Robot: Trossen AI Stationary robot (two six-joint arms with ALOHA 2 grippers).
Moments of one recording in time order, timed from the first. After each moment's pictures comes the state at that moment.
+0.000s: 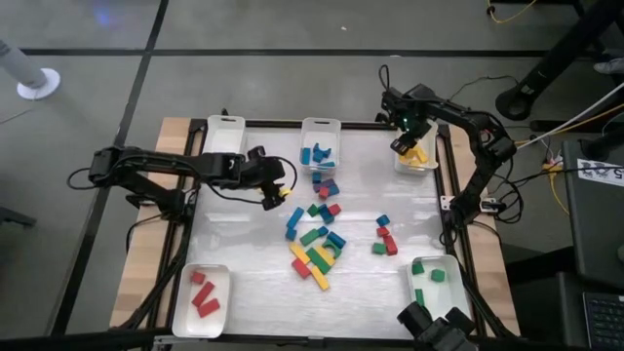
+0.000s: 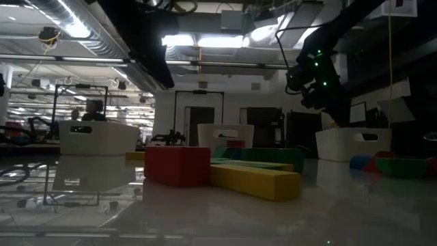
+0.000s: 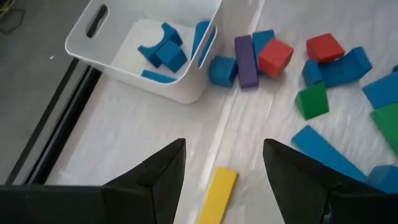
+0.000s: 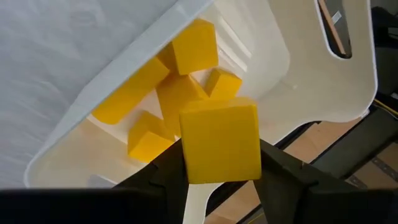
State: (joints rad) left arm 0.07 1.33 0.99 -0.58 -0.39 -0.09; right arm -0.91 1.75 1.35 -1.29 0.29 -0.08
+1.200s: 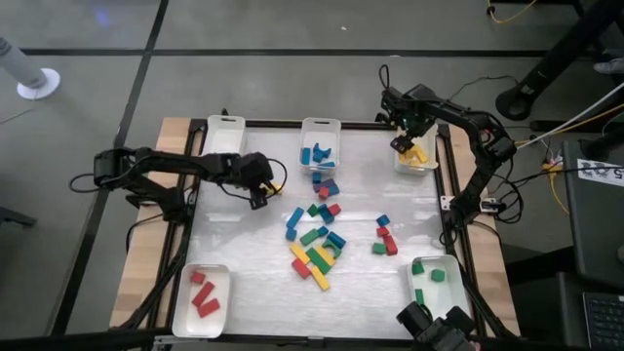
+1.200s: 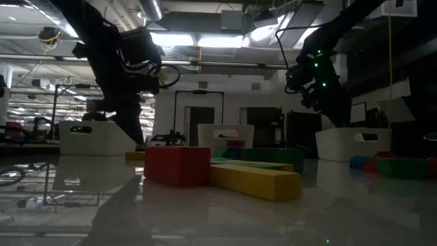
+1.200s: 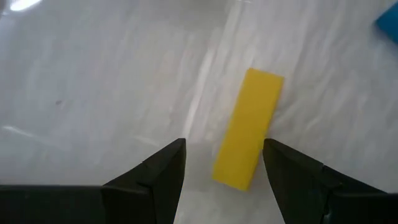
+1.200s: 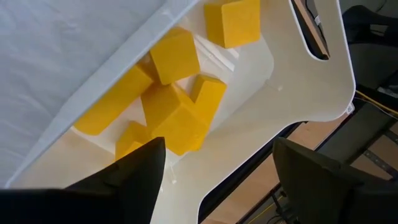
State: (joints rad) left arm 0.30 1.36 0.65 -0.37 -0.13 0.05; right arm -0.91 1.75 1.34 -1.27 0.34 -0.05
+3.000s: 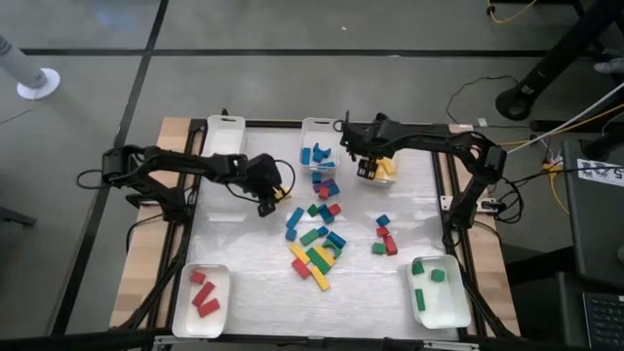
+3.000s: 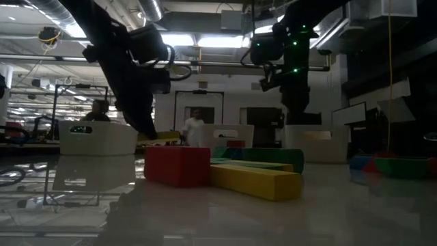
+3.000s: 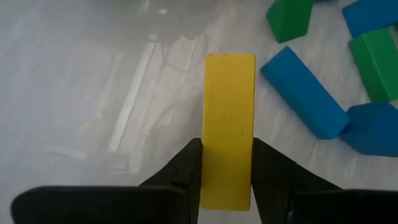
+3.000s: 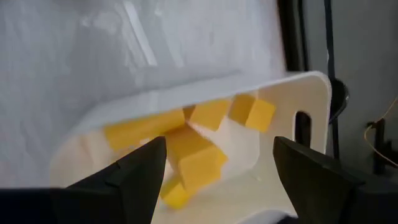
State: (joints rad) left arm 0.27 1.43 0.70 -0.30 0.13 -0.11; right arm -0.41 1.75 1.35 -1.01 0.39 -0.14
